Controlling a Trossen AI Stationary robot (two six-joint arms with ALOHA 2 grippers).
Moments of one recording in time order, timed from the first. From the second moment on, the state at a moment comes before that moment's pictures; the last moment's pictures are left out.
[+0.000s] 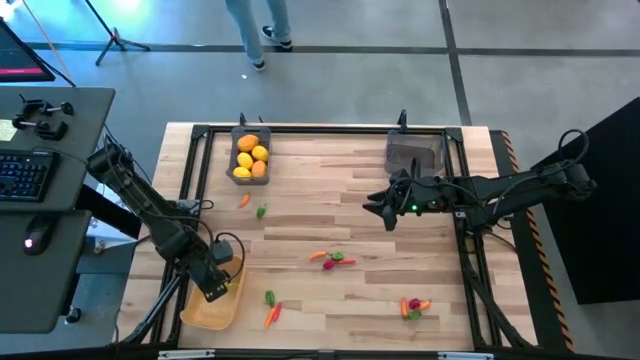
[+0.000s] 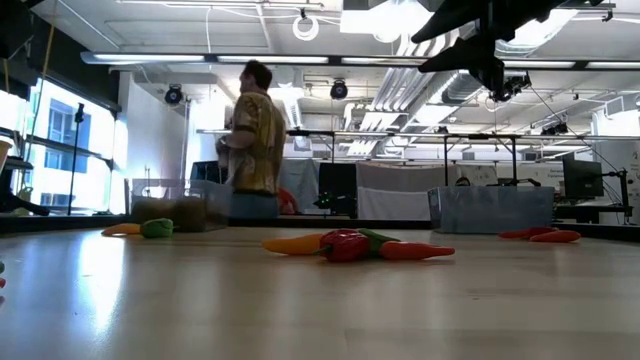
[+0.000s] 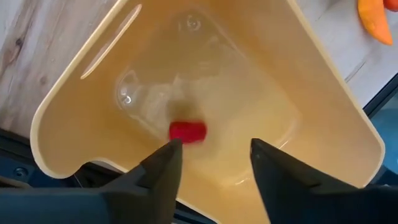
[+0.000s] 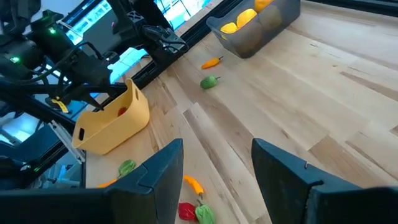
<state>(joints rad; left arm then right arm) -0.80 1.23 0.84 -0.97 0.10 -1.41 0.12 1.03 0.75 -0.18 0.25 0.71</state>
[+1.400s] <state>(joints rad) -0.15 1.17 1.00 -0.55 -0.31 -0.58 0.30 1.58 1.02 -0.29 -0.02 0.51</state>
